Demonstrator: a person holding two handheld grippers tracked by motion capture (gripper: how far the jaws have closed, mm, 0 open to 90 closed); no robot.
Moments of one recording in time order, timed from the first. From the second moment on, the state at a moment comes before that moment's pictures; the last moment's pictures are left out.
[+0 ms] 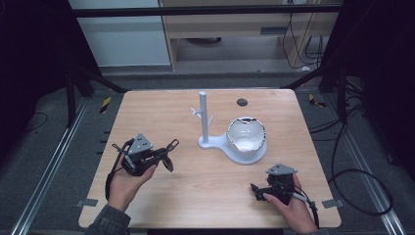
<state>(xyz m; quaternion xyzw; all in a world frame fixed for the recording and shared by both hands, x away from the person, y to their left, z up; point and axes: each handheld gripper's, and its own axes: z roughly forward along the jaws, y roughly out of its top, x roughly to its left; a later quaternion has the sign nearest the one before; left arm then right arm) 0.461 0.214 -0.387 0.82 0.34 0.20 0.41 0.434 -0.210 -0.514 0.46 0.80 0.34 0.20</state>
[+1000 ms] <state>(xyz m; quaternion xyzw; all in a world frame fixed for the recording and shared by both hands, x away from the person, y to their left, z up) 0.484 0.167 -0.324 0.79 0.32 0.24 0.47 0.437 -0.220 -0.513 0.47 0.79 0.34 0.20</state>
